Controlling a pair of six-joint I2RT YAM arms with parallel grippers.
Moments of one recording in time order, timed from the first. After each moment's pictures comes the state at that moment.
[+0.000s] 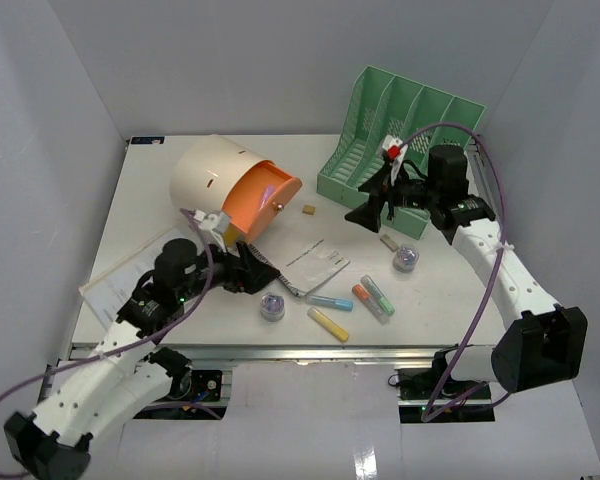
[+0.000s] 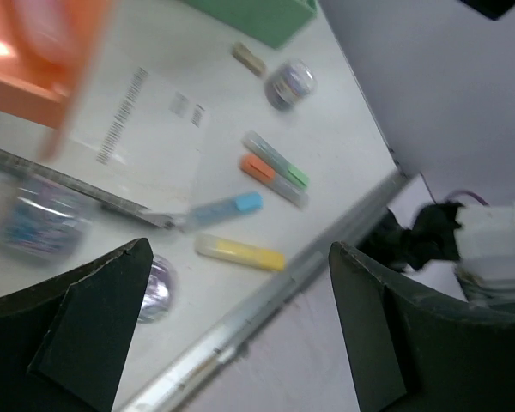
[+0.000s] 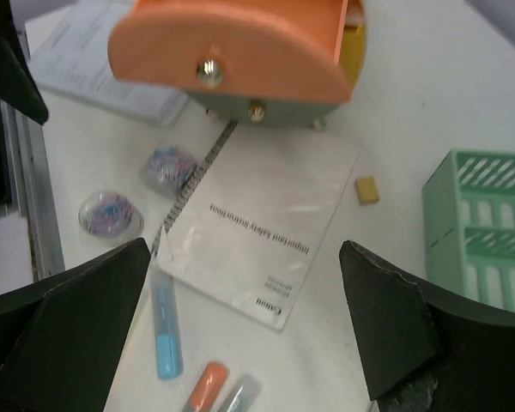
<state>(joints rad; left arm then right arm) -0.49 0.67 0.64 -0.27 0.38 -0.56 0.28 1.32 1.20 -0.23 -0.91 -0.23</state>
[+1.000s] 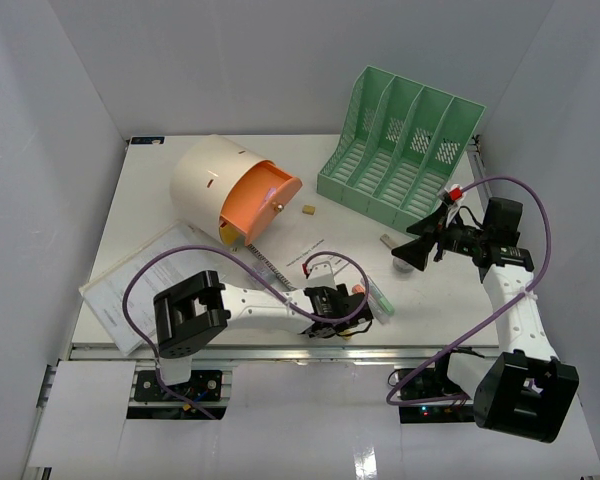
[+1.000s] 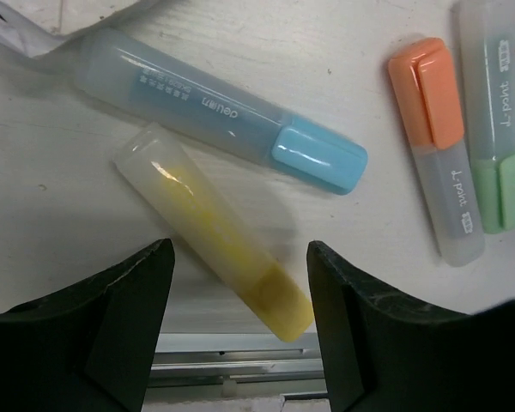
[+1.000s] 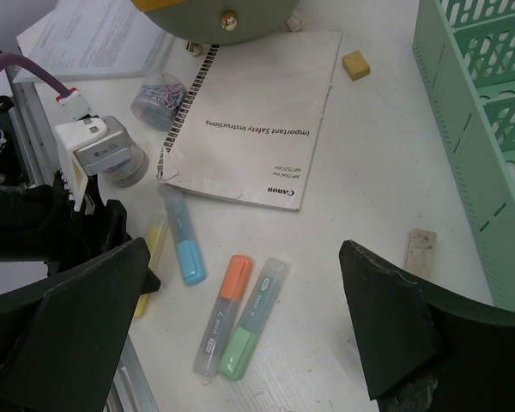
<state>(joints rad) -1.32 1.84 1.18 -0.59 -0.52 -1.46 -0.17 1.06 0.79 -0.40 -1.19 -0.38</state>
